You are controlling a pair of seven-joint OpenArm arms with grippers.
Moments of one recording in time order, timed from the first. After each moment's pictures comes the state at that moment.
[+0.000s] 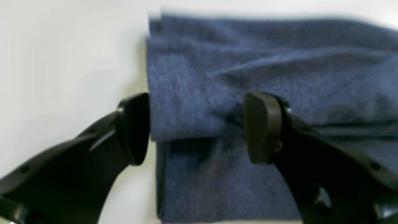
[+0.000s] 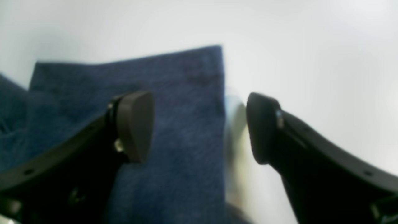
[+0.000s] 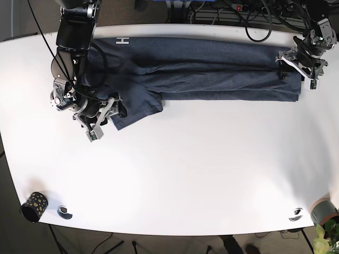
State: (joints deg) left arm 21.6 -14.0 -30.2 93.0 -21.1 -26.3 37.6; right arm 8.8 12.0 12.7 75.0 18.0 37.5 -48.4
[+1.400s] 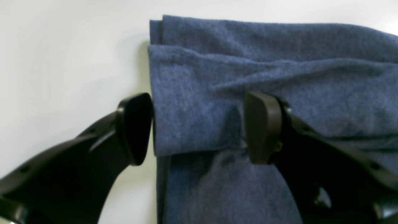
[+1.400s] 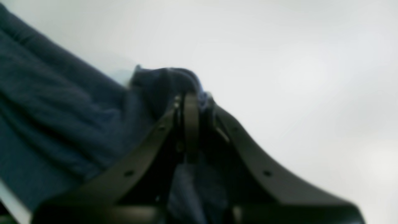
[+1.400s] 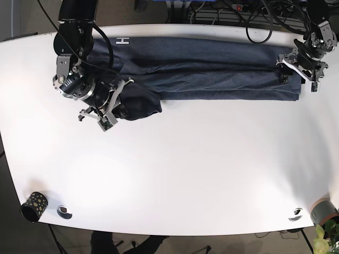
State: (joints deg) left arm 20.3 -14.1 -30.3 92.7 -21.2 -26.4 37.5; right arm -6.3 11.3 9.0 105.9 18.8 37.9 -50.2
